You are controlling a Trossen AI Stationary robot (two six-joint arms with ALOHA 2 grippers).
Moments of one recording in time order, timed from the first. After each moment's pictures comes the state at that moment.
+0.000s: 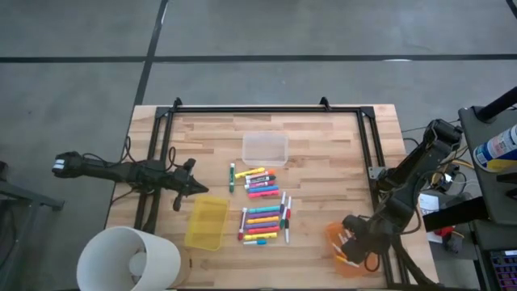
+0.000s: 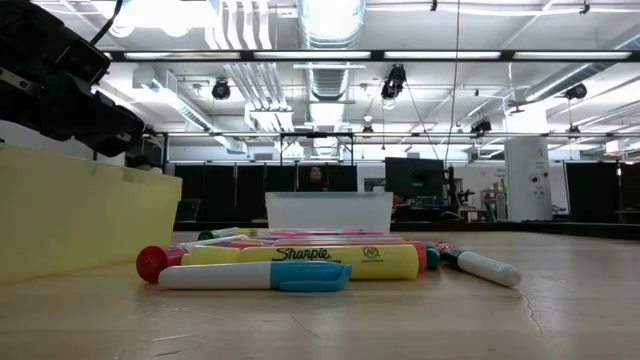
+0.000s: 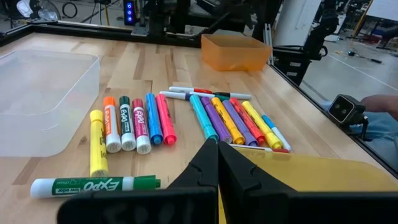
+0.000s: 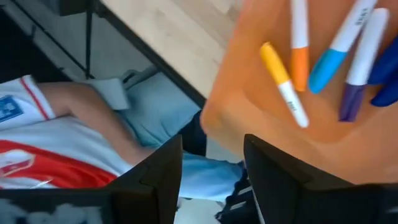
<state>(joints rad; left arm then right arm) -0.11 0.31 0.01 0.03 0.08 -0.13 0.92 1.20 0.78 -0.47 -0.07 1.95</state>
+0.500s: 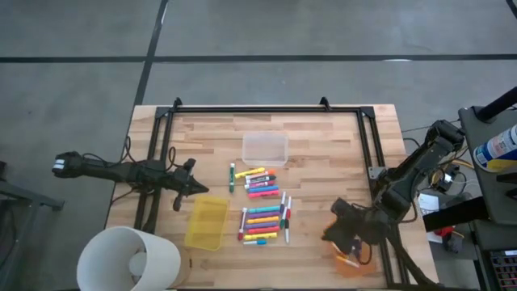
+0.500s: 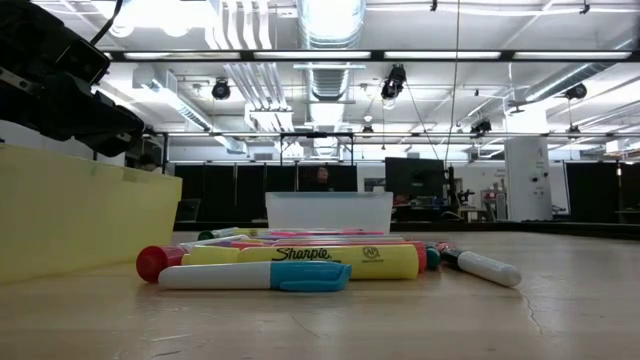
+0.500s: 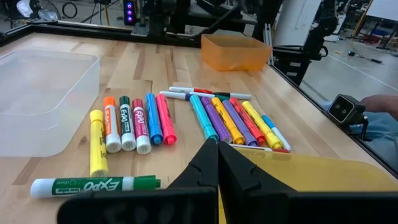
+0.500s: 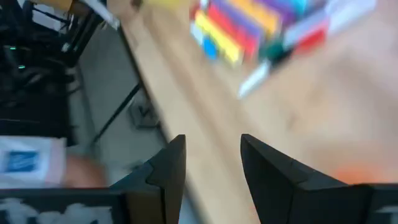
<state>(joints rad) -0.11 0.31 0.01 0.03 0.08 -0.13 0.79 1.19 0.85 -0.45 0.37 1.43</state>
